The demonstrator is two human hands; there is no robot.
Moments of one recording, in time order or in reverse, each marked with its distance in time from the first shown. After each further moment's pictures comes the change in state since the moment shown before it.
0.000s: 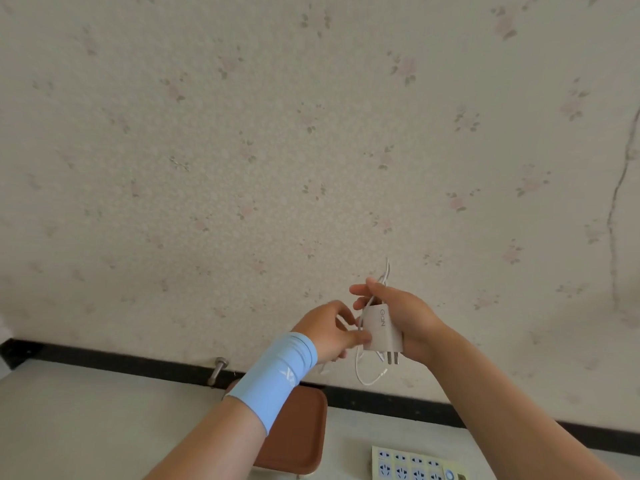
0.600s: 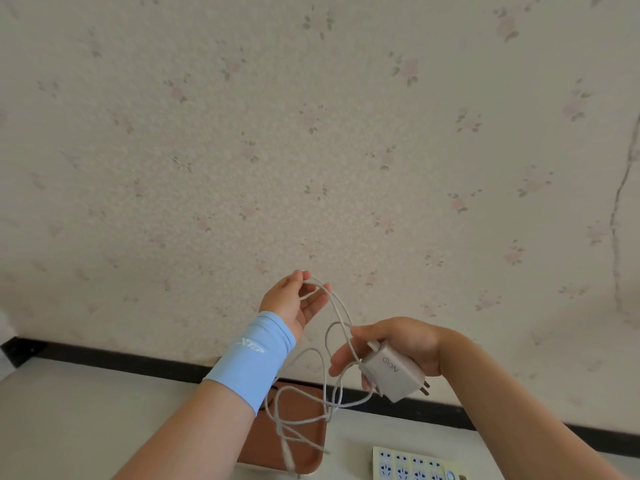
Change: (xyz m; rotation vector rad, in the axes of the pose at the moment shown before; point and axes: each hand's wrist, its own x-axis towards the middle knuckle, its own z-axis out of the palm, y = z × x) left_hand 0.005 0.000 -0.037 -1.392 0.349 -0.141; right_hand -0.008 0.002 -0.012 -0.450 -0.659 0.264
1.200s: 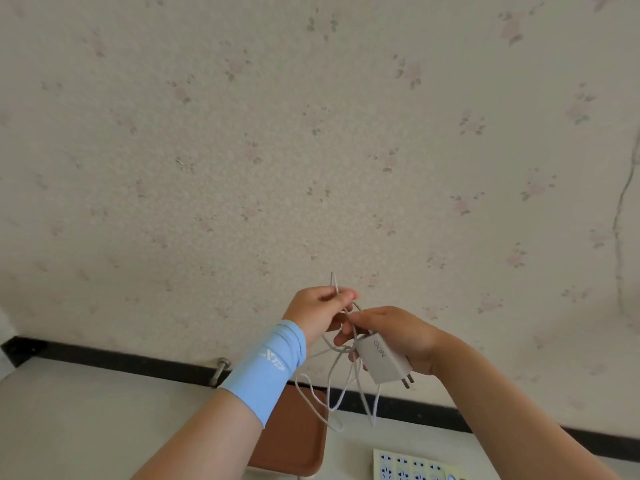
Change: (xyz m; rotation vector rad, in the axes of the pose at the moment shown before) left_hand -0.016 -0.013 0.007 0.750 -0.249 0.174; right_hand 0.009 -0.004 0.008 0.065 0.341 -0.170
